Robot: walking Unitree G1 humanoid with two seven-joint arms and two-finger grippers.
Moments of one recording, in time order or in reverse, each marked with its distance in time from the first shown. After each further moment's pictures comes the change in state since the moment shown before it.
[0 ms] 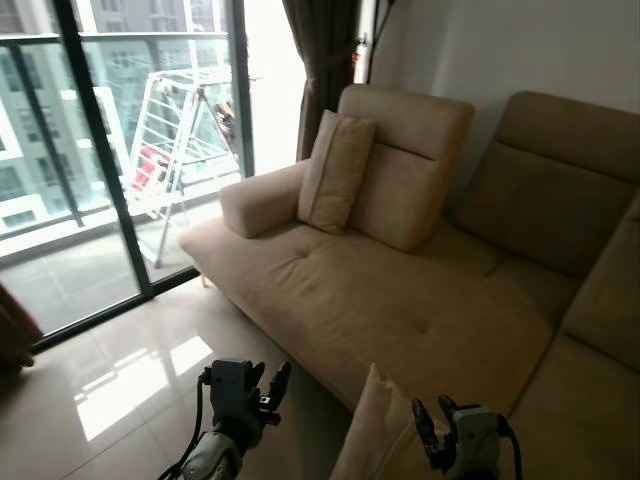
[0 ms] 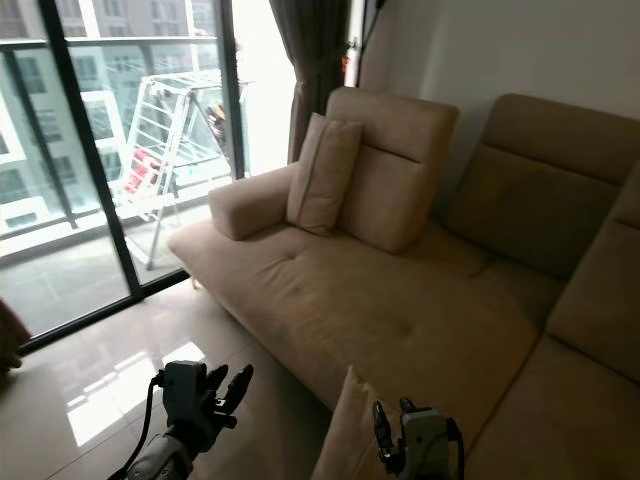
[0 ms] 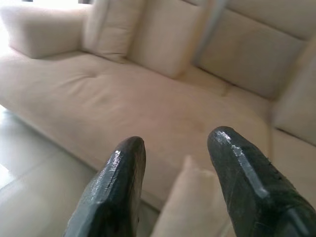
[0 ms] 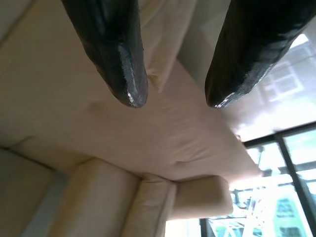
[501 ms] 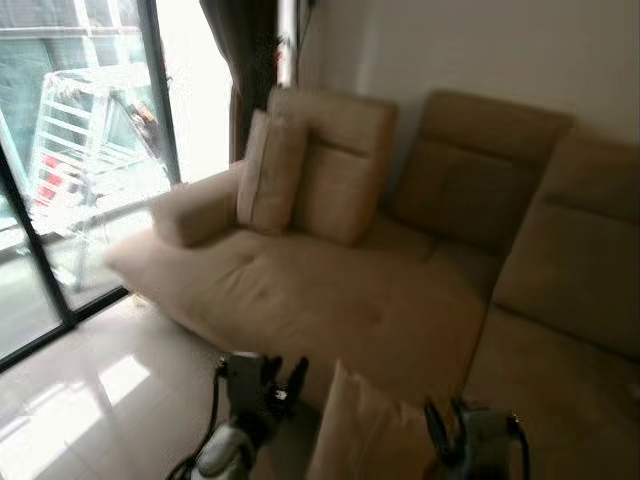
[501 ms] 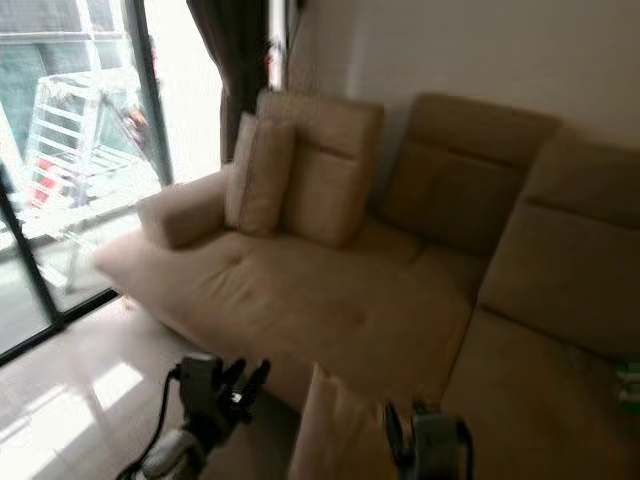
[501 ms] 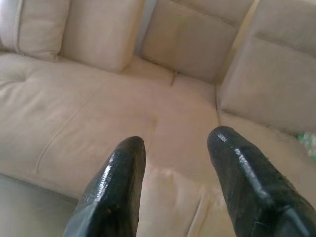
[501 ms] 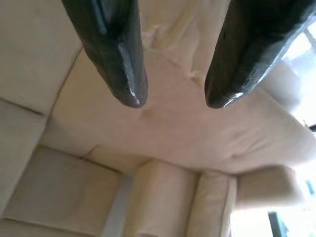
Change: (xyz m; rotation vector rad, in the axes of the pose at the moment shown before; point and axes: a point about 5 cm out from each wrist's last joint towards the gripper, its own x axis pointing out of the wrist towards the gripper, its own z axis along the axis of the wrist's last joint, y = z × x) left arm -0.005 0.009 -0.002 0.010 0.018 0.023; right arm 0.002 0.008 0.001 0.016 -0.015 0.011
